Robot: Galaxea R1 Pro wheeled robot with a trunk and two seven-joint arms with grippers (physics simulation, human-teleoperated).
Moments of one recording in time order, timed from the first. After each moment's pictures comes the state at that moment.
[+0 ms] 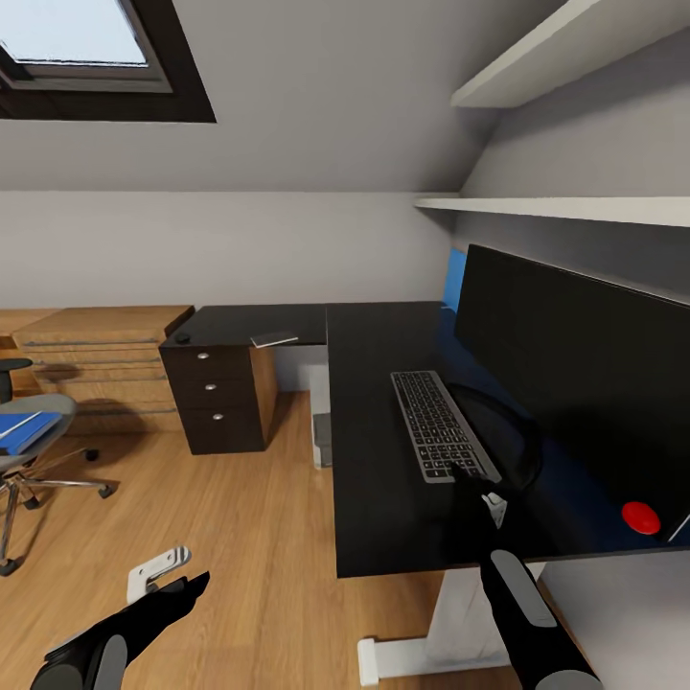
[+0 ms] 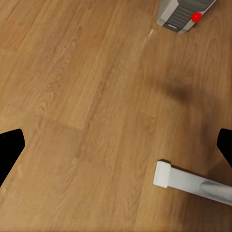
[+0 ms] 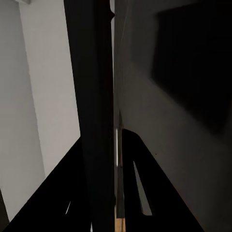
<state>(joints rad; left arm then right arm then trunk) -0.05 -0.13 0.35 -1.61 0.16 0.80 -0.03 -0.44 0.04 -0.09 -0.88 -1.46 0.06 0.31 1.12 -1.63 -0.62</state>
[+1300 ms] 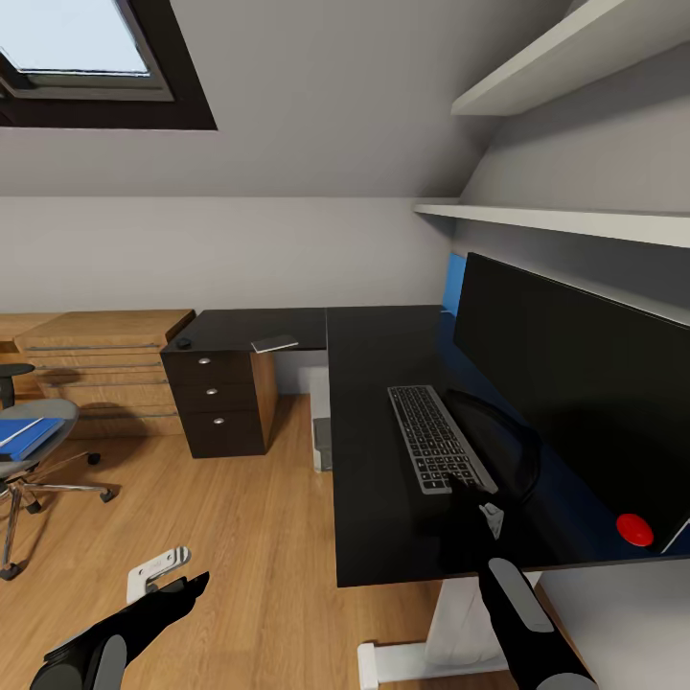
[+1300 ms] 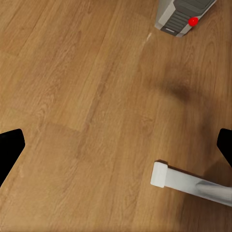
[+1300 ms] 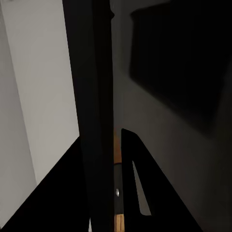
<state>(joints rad) -0.05 -0.13 0.35 -1.61 0.16 0.80 -0.03 -0.44 0.04 -0.09 -0.83 -1.46 0.06 0.30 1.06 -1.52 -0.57</state>
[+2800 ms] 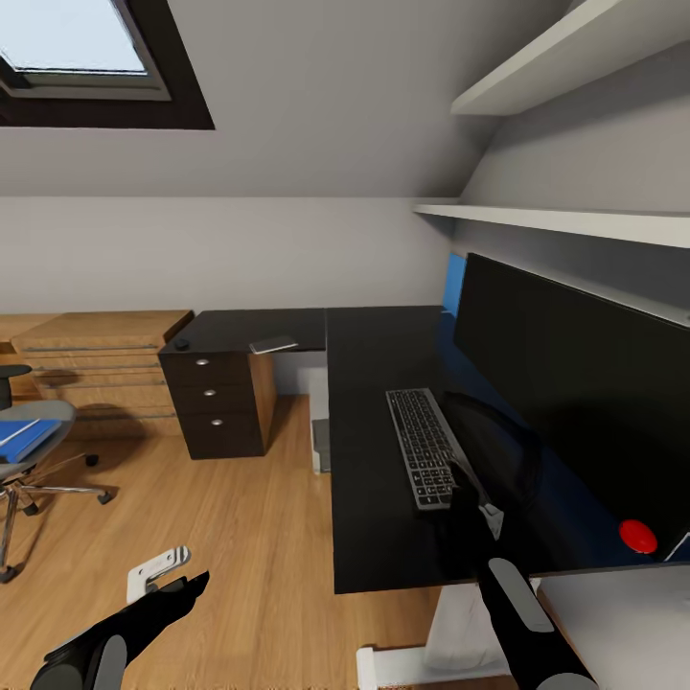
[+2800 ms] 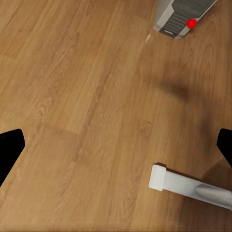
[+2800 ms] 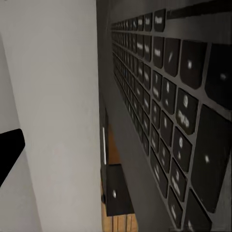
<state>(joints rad) -0.05 -0.13 0.35 -1.61 0.16 0.80 -0.03 -0.44 0.04 -0.09 -0.83 -1.46 0.06 0.28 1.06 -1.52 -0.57</state>
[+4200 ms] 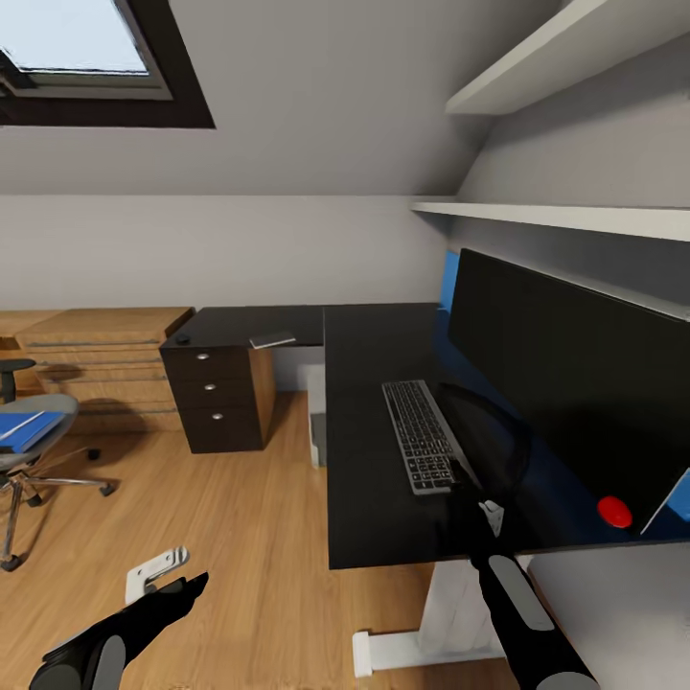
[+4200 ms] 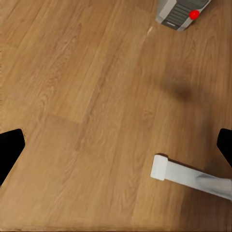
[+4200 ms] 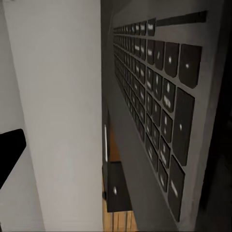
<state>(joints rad) -0.05 -0.13 0.36 -1.61 0.16 0.80 -0.03 -0.44 0.04 -0.08 -0.84 -1.45 0.06 0.28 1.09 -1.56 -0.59</state>
